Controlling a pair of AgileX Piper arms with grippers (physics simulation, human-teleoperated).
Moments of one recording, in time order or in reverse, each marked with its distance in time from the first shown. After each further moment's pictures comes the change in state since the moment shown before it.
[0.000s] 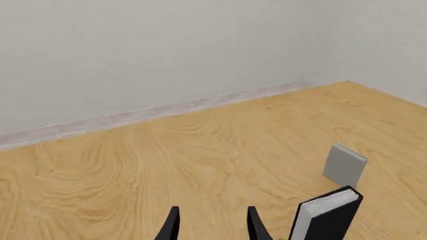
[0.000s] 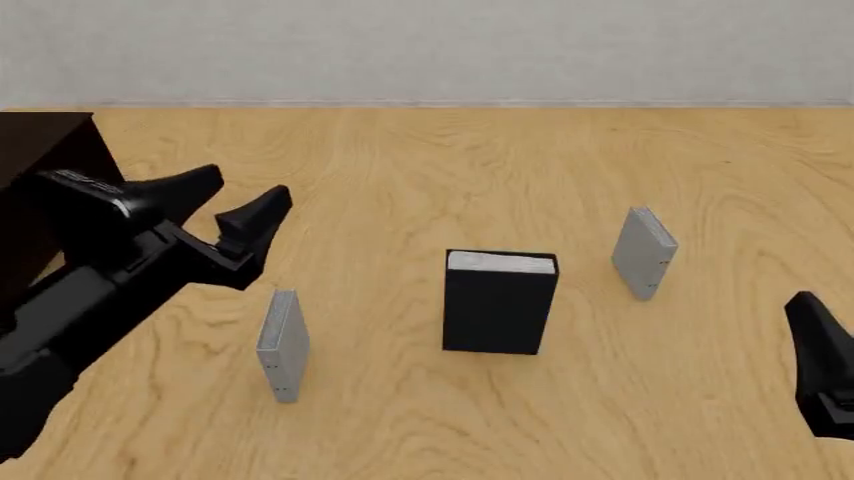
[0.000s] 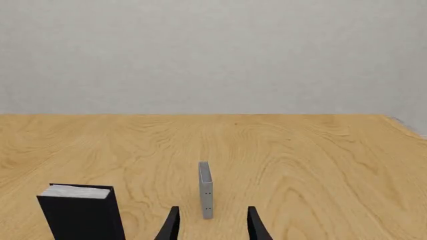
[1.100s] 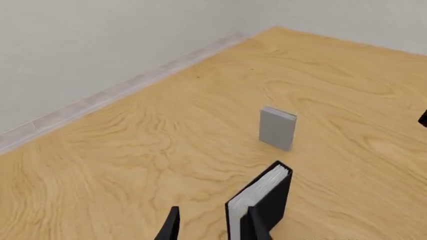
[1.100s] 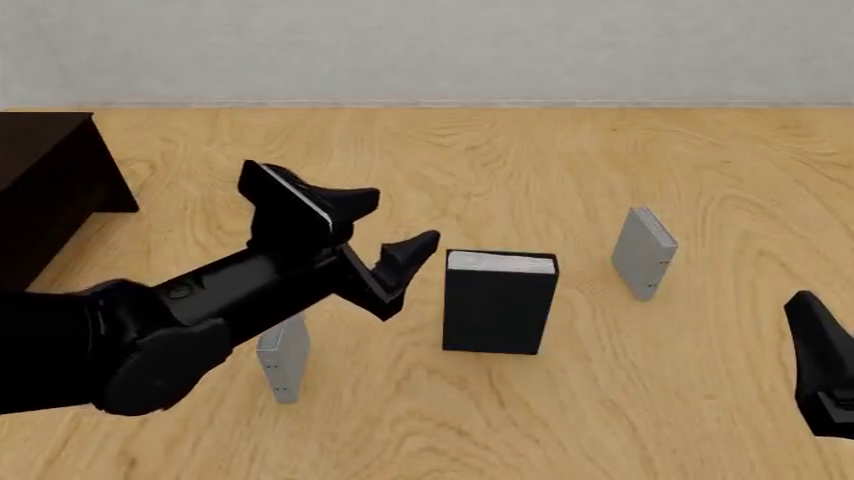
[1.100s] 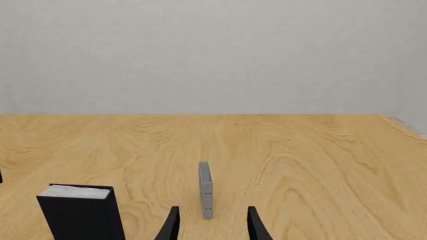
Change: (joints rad) left arm -0.289 0.313 -0.238 0.089 0.105; right arm 0.000 0.005 0.000 -0.006 0.000
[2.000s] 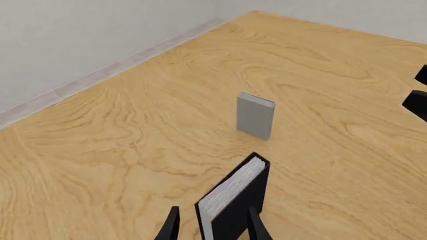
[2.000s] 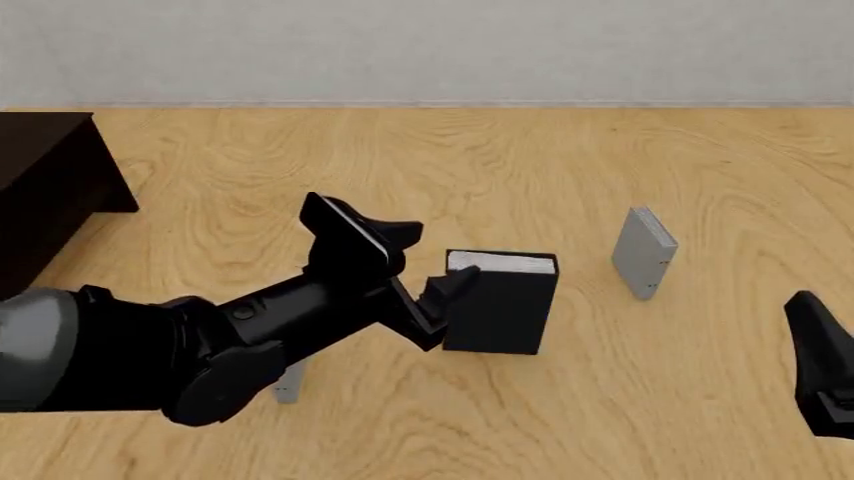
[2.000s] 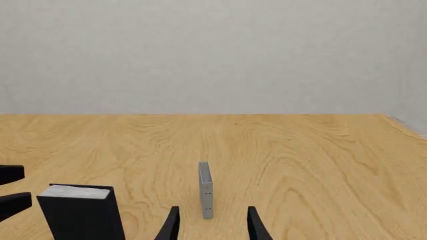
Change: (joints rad) left arm -0.076 0.155 -0.039 -0.064 -0.028; right arm 0.000 0.000 0.000 0.000 0.000
